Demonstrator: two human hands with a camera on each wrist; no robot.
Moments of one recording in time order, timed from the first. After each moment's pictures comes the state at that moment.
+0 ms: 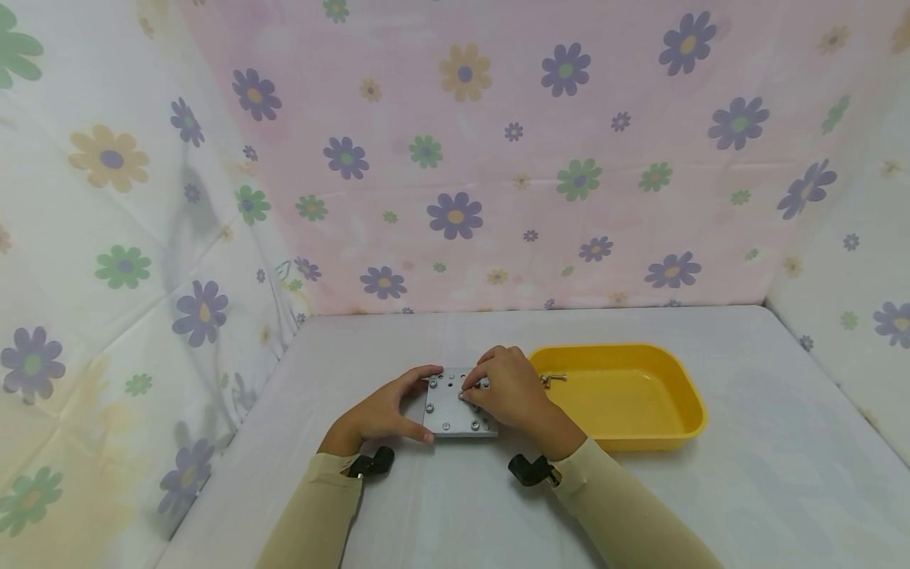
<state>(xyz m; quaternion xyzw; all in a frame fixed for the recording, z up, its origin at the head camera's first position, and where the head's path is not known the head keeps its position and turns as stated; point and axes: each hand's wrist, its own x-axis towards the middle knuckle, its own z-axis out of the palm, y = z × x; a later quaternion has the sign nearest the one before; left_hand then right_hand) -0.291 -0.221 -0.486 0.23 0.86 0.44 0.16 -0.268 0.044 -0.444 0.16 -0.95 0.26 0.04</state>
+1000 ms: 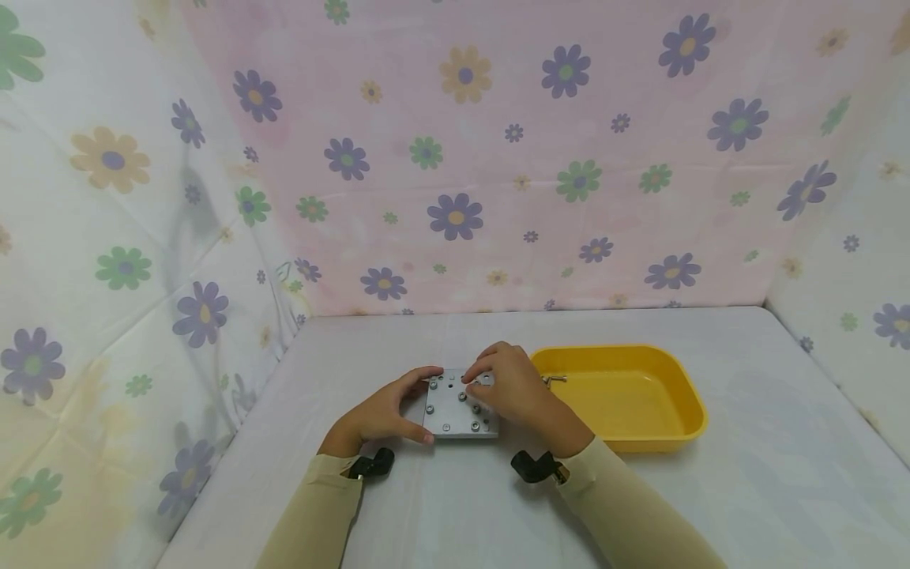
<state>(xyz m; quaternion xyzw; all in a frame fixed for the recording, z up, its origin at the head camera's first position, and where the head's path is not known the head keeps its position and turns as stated) -0.293 -0.223 -0.489 0.24 0.85 0.43 0.16 -0.270 0.051 -0.433 0.17 -0.93 0.34 0.01</state>
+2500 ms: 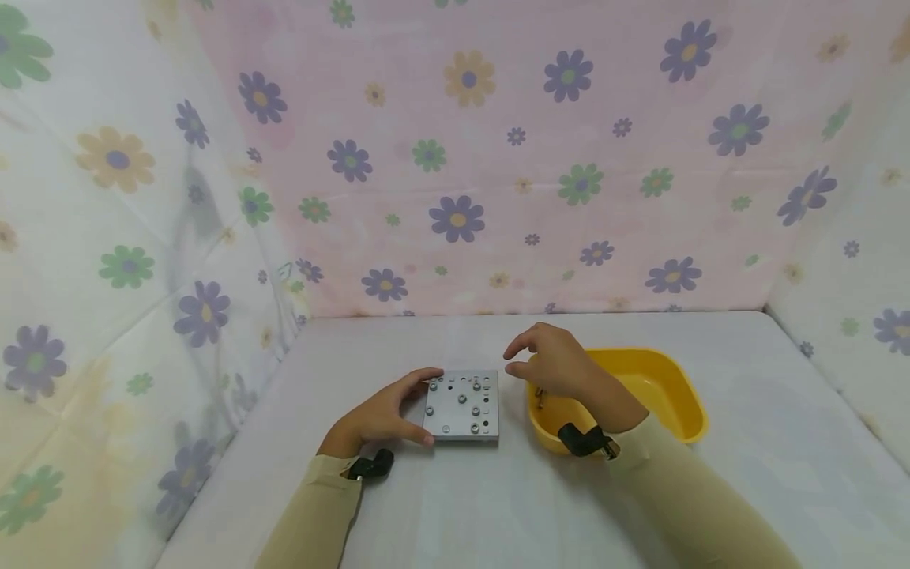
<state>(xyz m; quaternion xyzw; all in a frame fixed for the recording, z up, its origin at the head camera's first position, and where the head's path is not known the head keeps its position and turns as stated) -0.292 -0.223 -0.489 0.23 0.85 0.44 0.16 -0.284 0.114 -0.395 0.15 -0.94 0.31 -0.04</state>
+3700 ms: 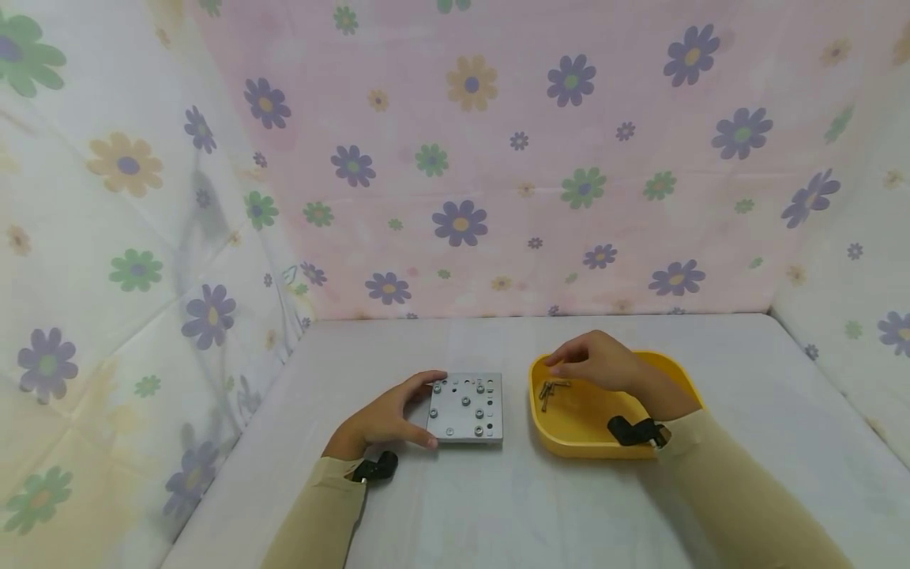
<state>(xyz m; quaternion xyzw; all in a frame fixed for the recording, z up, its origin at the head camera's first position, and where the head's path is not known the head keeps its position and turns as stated) -0.291 -0.222 -0.489 0.23 0.85 0.45 0.16 -0.308 0.191 -0.421 0.19 -0.89 0.40 -0.12</state>
